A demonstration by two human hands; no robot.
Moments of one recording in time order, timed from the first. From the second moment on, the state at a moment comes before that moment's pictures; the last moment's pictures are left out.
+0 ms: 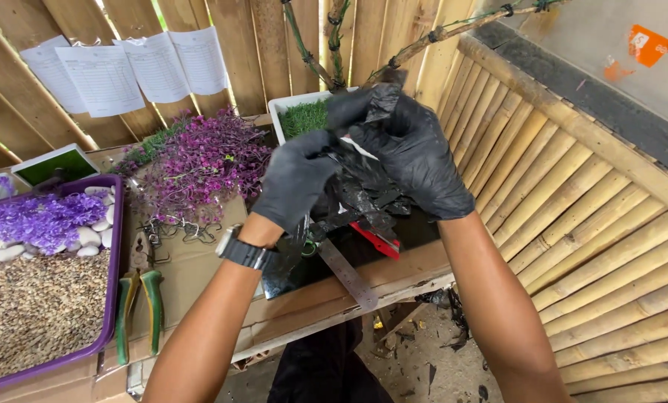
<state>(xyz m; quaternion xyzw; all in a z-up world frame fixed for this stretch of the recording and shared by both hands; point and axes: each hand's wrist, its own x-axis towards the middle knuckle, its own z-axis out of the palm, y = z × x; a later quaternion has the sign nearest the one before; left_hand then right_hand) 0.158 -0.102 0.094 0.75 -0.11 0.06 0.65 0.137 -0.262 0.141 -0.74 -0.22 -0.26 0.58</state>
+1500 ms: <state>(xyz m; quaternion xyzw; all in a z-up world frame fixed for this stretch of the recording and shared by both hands) 0.138 0.047 0.073 0.51 0.02 0.21 0.83 0.133 -0.303 0.071 -0.86 -0.11 -0.09 0.50</state>
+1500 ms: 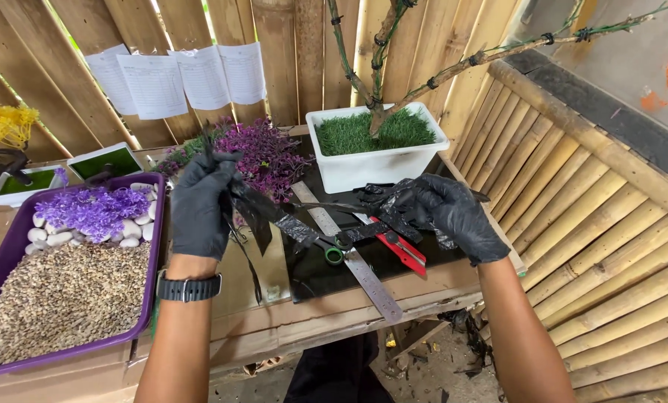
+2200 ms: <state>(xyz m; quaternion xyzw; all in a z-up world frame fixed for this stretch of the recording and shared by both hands) 0.130 0.064 0.069 0.98 -0.12 0.01 0.12 0.125 -0.372 0.140 -0.81 -0.07 -0.10 0.57</state>
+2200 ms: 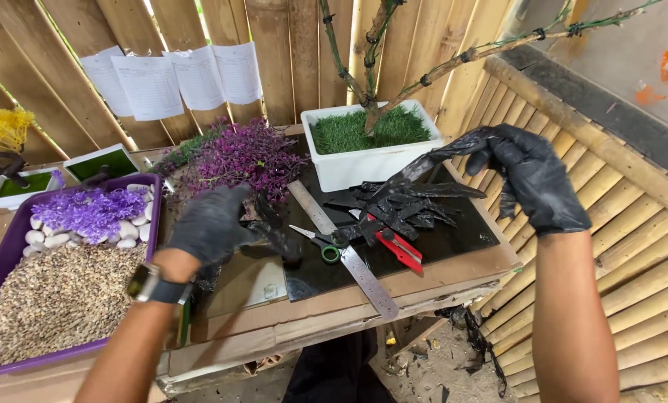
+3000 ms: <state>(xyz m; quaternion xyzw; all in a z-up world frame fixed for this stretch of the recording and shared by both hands) 0.111 -0.038 0.068 0.78 -0.29 0.19 0.53 0.109 -0.308 0.126 -0.84 -0.20 -0.09 0.51</state>
